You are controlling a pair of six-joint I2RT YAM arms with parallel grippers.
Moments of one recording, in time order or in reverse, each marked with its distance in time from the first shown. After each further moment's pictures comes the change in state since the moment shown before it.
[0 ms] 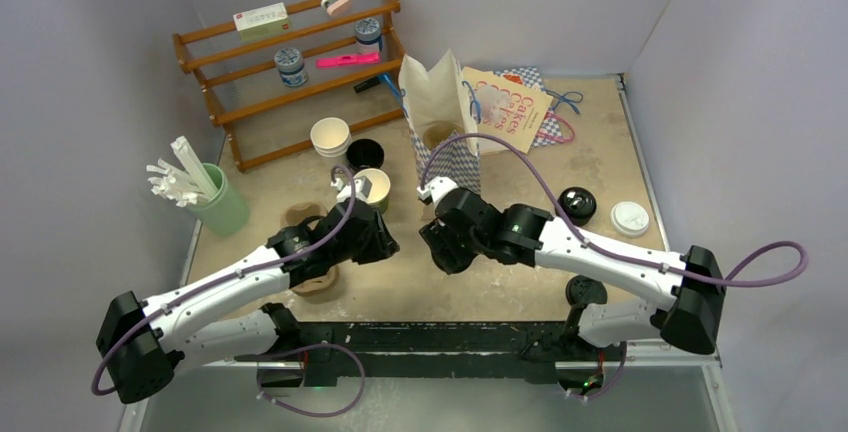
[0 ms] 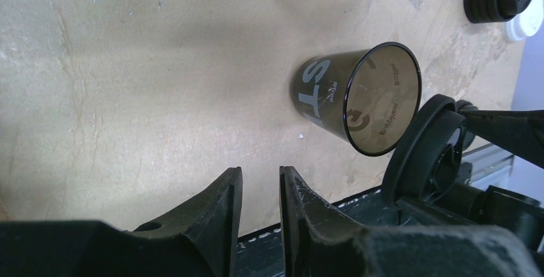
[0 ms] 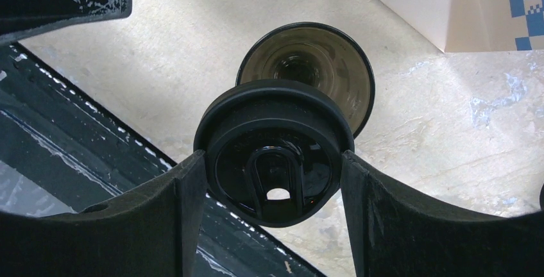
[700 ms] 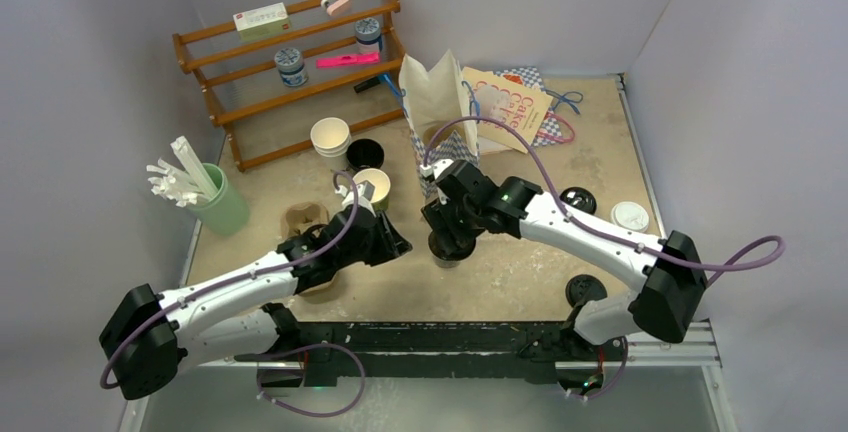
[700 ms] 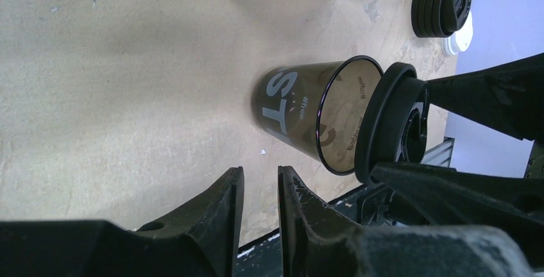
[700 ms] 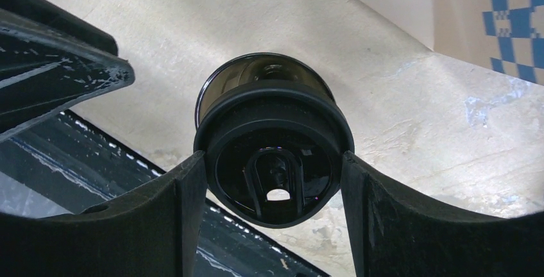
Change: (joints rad) left arm 0.002 0.003 -0.151 0.283 0.052 -0.106; right arm -0.163 0.137 0.112 -0.063 -0.110 -0.023
